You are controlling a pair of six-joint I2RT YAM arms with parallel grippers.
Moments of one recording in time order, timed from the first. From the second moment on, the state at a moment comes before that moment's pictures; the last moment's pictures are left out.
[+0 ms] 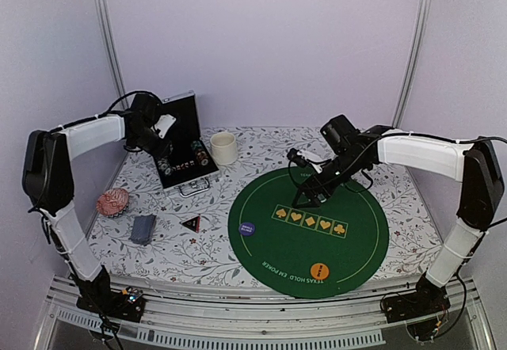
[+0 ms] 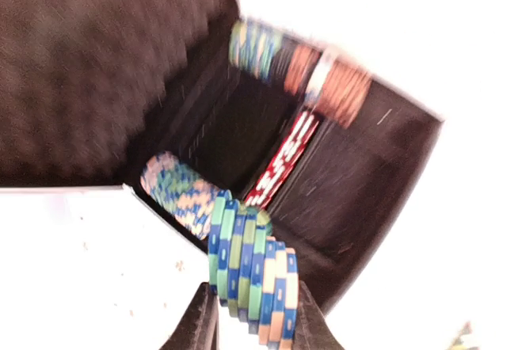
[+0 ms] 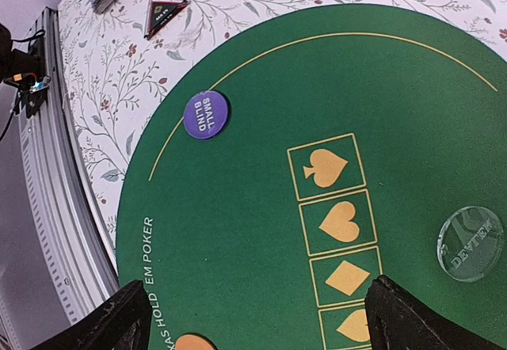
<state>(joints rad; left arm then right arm) -0.21 1.82 1.43 -0.55 -0.06 0.38 0.63 1.71 1.31 -0.69 -0.48 -0.19</state>
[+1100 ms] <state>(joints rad) -0.83 1.91 1.21 -0.30 0.74 -0.26 1.03 1.50 0.99 -0.44 -0.11 0.17</state>
